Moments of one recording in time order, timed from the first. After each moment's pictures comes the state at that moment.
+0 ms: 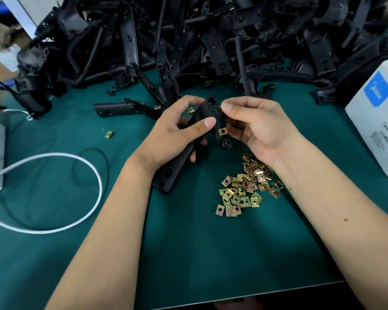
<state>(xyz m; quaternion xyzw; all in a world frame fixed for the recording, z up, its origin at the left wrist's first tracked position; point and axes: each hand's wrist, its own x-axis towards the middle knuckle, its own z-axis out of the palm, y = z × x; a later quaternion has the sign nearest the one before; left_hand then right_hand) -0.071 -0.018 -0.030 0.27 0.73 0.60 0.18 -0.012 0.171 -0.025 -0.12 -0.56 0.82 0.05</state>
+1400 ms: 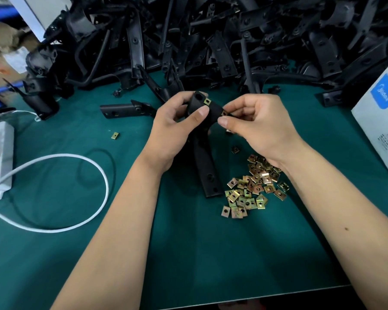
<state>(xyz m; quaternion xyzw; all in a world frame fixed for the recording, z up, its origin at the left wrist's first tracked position) -0.078 -0.014 -0.040 0.21 0.68 0.70 0.08 -0.015 0.172 -0.031 -0.04 -0.80 0.59 0.14</state>
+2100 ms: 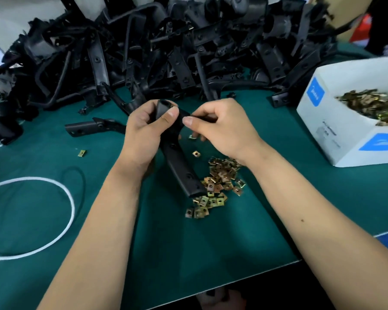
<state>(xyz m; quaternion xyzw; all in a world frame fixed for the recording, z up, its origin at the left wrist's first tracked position) -0.061 0.011 -0.015 0.19 0.68 0.70 0.08 0.001 0.177 -0.011 -0.03 -0.84 0.51 0.15</state>
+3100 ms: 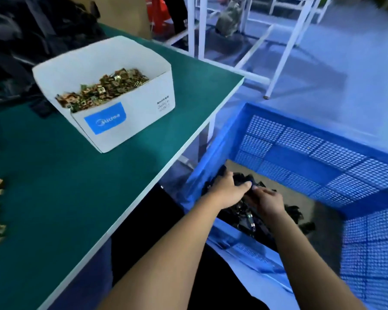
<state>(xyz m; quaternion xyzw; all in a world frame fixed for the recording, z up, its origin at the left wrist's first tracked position) 0.294 0.367 -0.192 0.47 0.72 0.18 0.48 0.449 0.408 -0.267 -0.63 -0.27 0.63 0.36</state>
